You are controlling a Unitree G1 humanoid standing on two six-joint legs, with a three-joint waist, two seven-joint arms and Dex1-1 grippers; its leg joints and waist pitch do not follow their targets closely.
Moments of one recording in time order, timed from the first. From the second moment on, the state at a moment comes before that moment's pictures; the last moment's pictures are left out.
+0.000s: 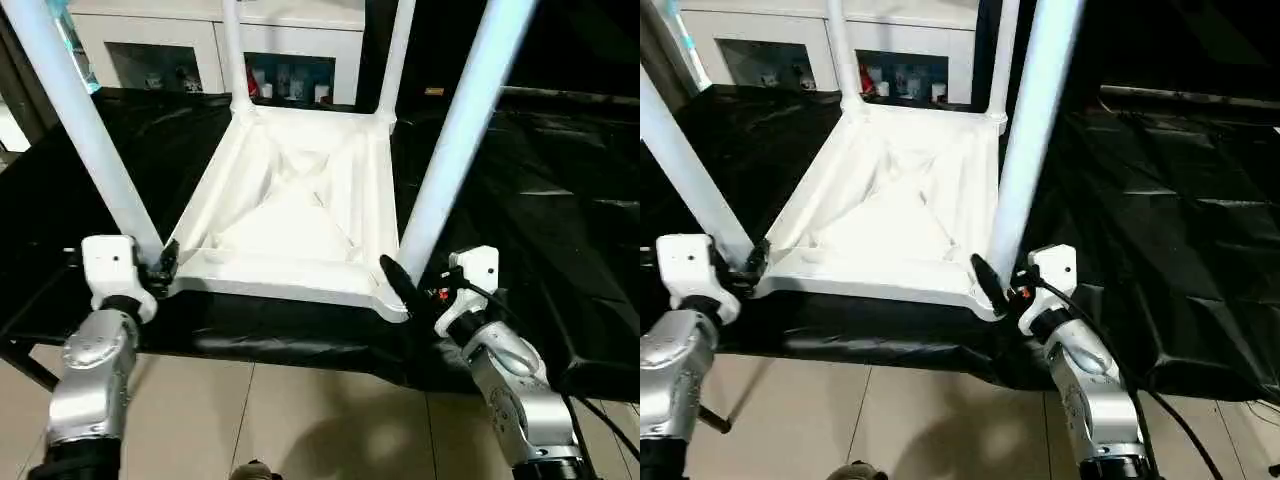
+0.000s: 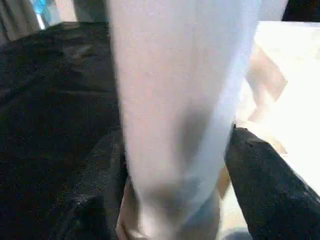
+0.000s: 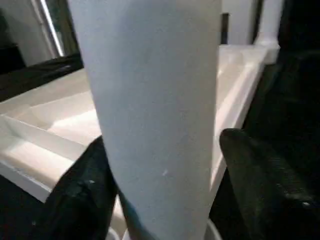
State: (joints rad) left arm -0.19 0.24 0.26 0.22 -0.13 0.15 -0.19; right arm -0.13 -0.13 -0.01 0.12 0.24 0.10 0.40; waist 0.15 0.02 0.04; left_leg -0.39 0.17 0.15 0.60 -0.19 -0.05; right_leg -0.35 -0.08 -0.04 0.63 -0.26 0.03
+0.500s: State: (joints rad) left arm -0.22 0.23 0.23 0.24 -0.13 0.16 -0.22; right arm -0.20 -0.12 -0.04 0.22 0.21 0.14 0.33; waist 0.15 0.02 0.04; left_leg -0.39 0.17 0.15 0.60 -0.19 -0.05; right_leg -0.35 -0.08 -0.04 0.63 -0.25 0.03
